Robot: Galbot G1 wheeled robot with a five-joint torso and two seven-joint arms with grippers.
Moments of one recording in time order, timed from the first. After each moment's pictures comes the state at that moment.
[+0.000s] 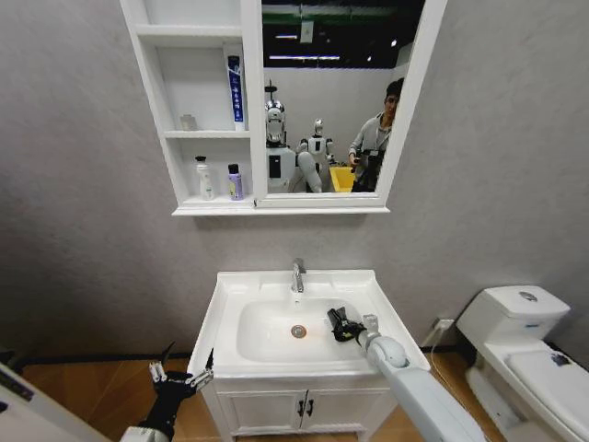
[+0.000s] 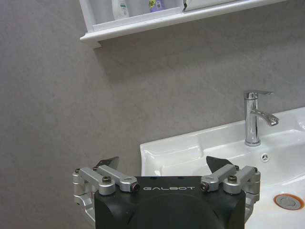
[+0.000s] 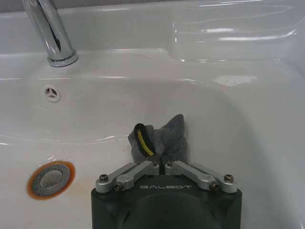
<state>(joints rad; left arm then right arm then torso) 1.99 -1.33 -0.63 -2.38 -0.04 0.05 -0.06 -0.92 1.11 0.15 1.30 0.61 -0.36 0.05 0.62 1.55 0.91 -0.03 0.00</state>
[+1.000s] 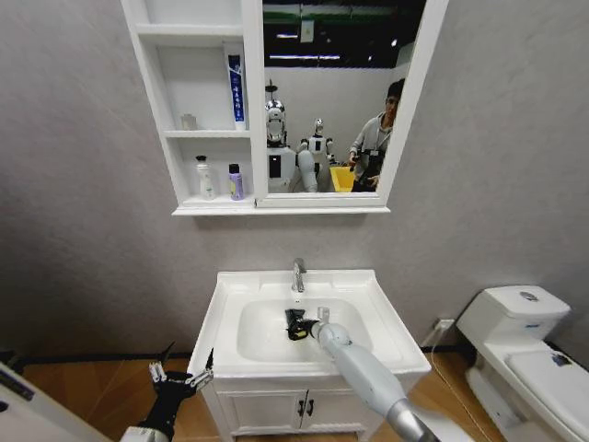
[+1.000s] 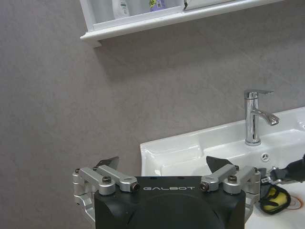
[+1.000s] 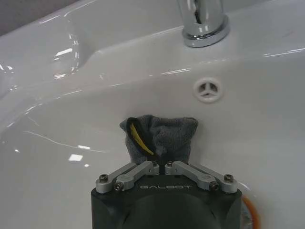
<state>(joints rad) 1.99 -1.33 -0.63 -2.38 -0.04 0.05 -0.06 -0.62 1.39 -0.11 0.96 0.83 -0.38 0.02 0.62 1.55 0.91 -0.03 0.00</state>
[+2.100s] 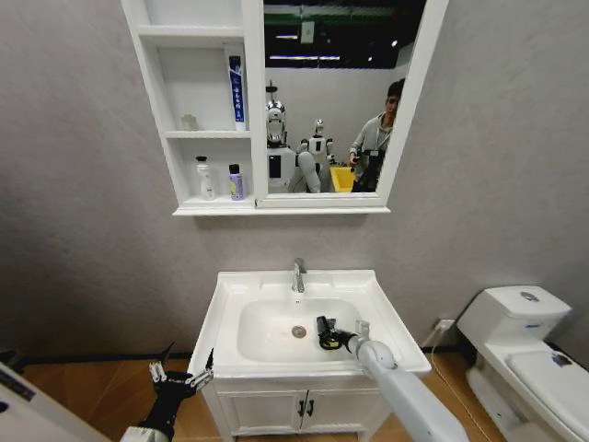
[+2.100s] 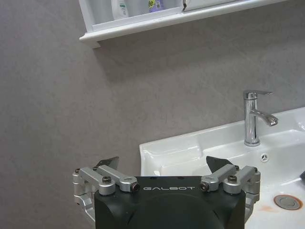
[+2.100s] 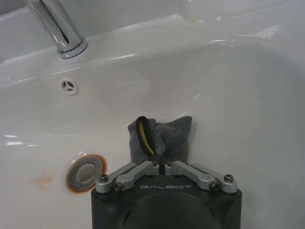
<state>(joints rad) 1.99 -1.33 -0.63 -2.38 -0.04 0.05 -0.06 -0.87 1.16 0.10 1.23 0.81 -0.41 0.06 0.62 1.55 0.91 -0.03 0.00</state>
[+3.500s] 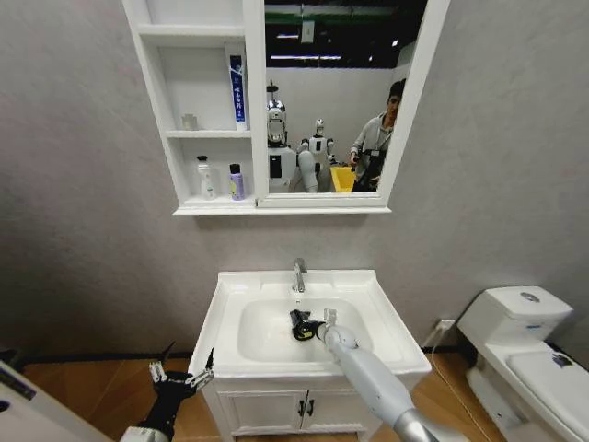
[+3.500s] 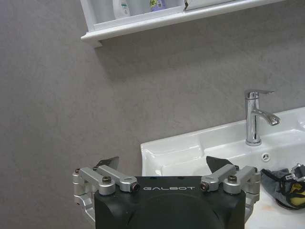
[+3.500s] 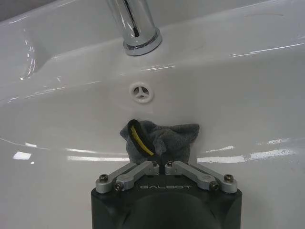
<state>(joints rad) 1.99 -1.33 -0.63 -2.38 -0.04 0.05 -0.06 -0.69 1.30 -0.03 1.07 0.80 -0.41 0.08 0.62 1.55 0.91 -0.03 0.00</state>
